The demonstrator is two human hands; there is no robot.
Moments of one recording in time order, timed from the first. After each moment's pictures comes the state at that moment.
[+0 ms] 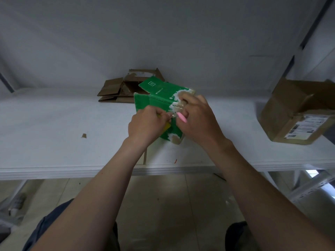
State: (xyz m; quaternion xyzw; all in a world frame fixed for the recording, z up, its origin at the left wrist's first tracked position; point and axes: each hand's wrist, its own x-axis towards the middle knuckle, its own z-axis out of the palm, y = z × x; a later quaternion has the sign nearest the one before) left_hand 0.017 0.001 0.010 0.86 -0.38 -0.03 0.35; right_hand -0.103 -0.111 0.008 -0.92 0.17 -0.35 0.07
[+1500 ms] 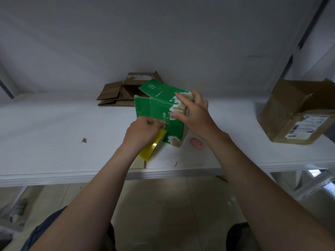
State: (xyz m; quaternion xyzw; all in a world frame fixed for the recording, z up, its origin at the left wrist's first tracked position) left_hand 0.024 0.014 0.006 0.84 -0.33 -0.17 0.40; right_hand -0.088 -0.136 0.009 -0.89 0.26 -0.24 0.27
